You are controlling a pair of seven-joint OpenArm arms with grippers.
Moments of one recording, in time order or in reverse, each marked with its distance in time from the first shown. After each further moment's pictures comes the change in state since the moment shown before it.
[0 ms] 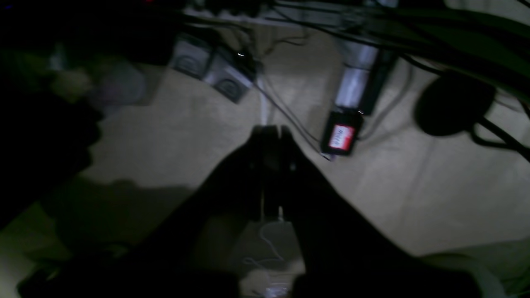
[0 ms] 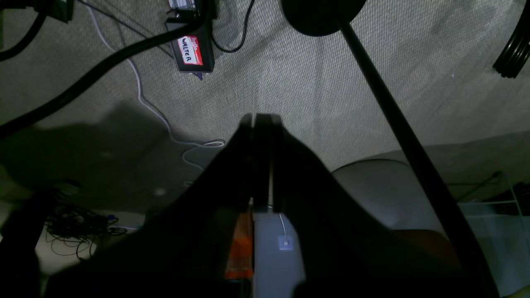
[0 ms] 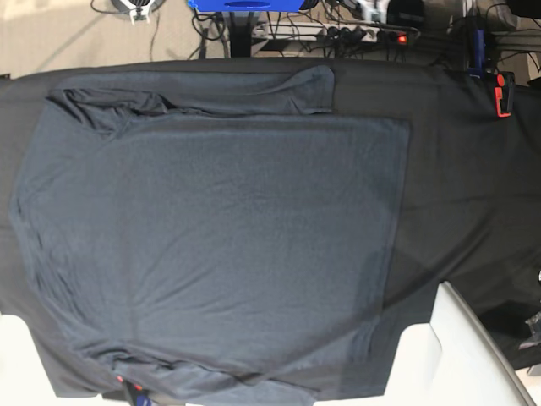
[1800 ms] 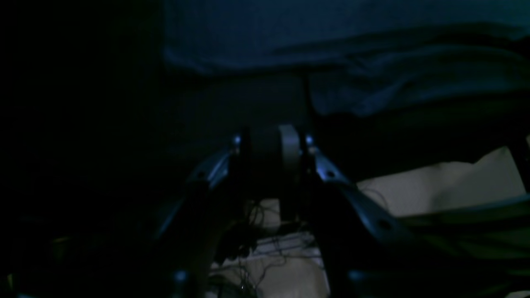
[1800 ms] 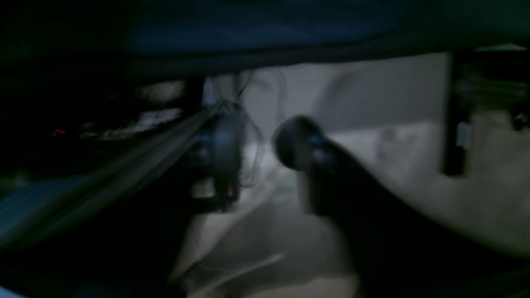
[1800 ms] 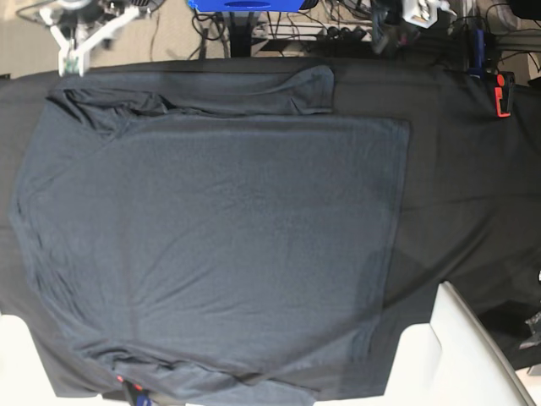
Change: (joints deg) left arm 38.6 -11.9 -4.5 74.4 6.8 0.5 -19.8; right arm -39.1 -1.9 7.7 107.7 9.9 3.8 -36.4
